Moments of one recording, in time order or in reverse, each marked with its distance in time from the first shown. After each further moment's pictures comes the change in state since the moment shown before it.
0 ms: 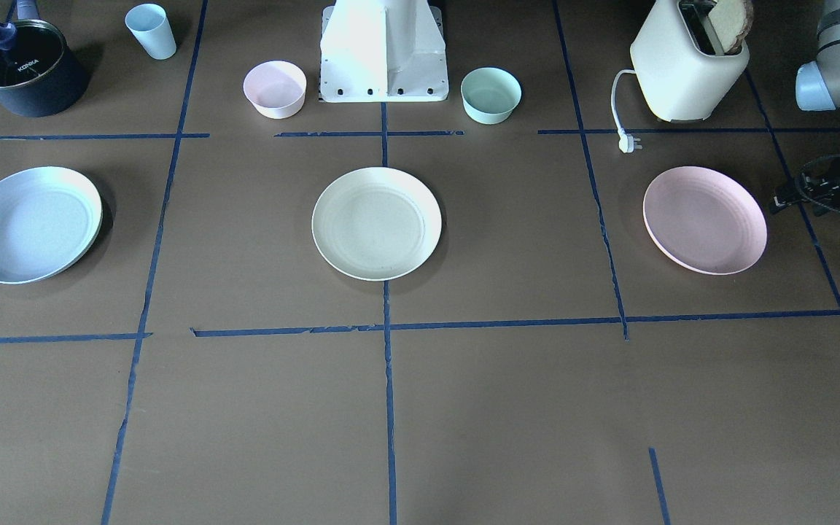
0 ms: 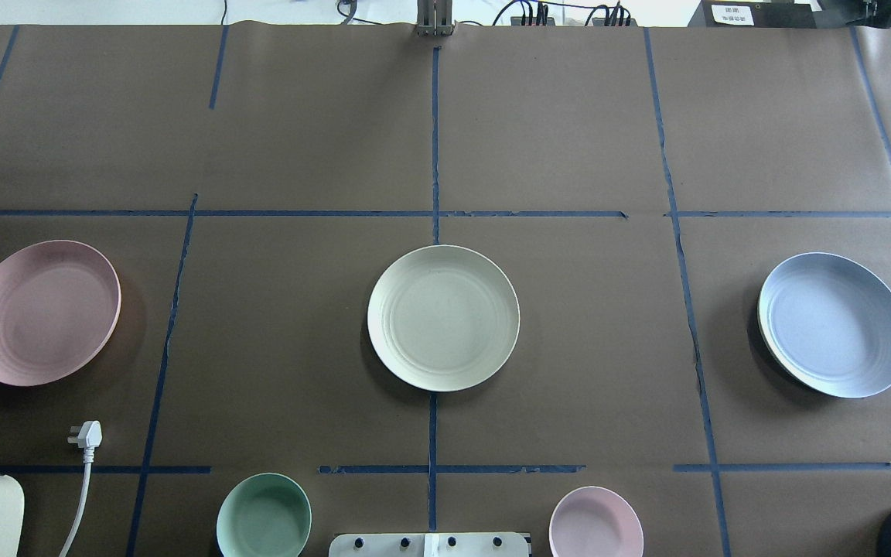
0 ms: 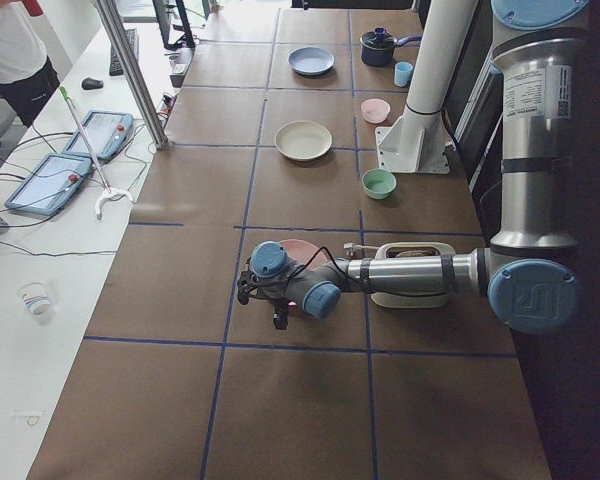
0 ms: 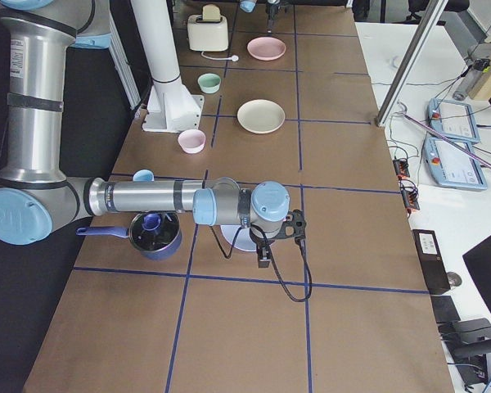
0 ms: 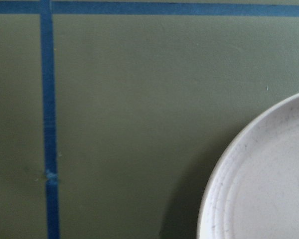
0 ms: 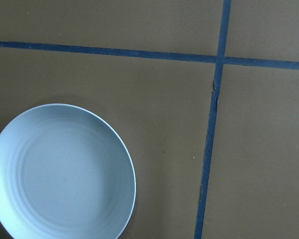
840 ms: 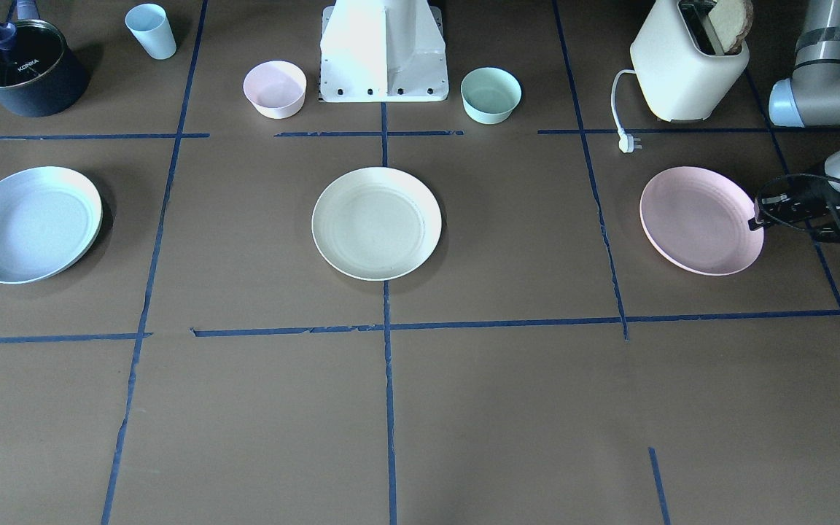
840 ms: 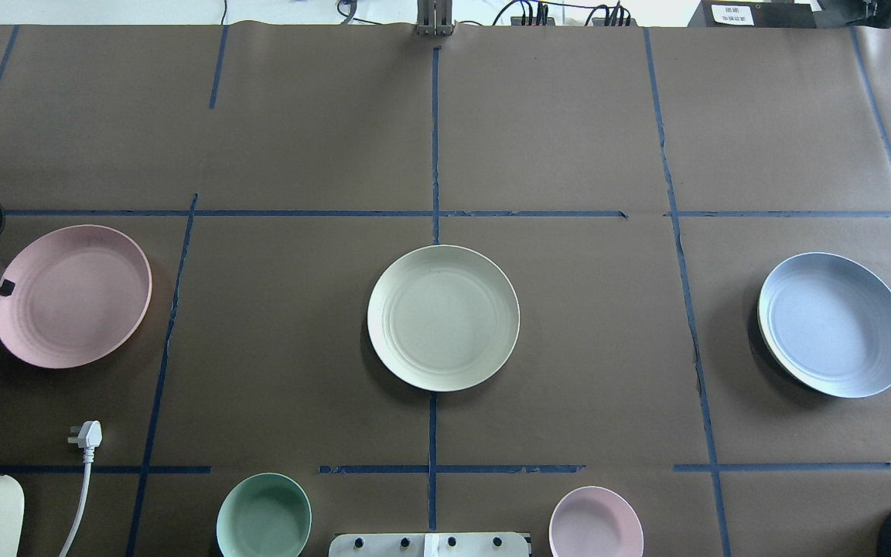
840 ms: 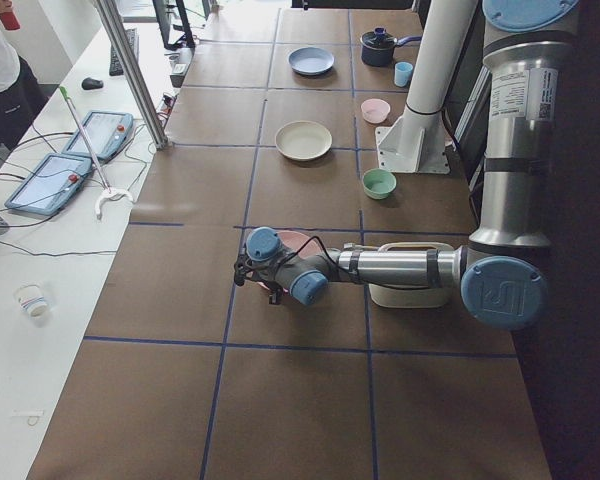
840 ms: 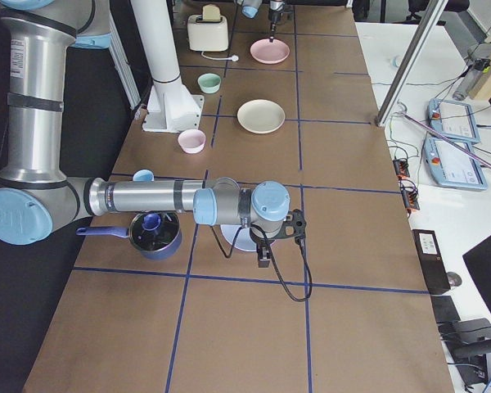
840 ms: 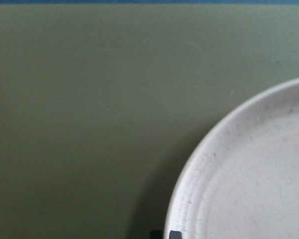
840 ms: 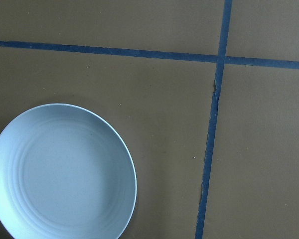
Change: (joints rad) left arm 0.048 -0.092 -0.006 -0.014 -0.025 -0.043; right arm -0.002 0.001 0.000 0.000 0.001 0.002
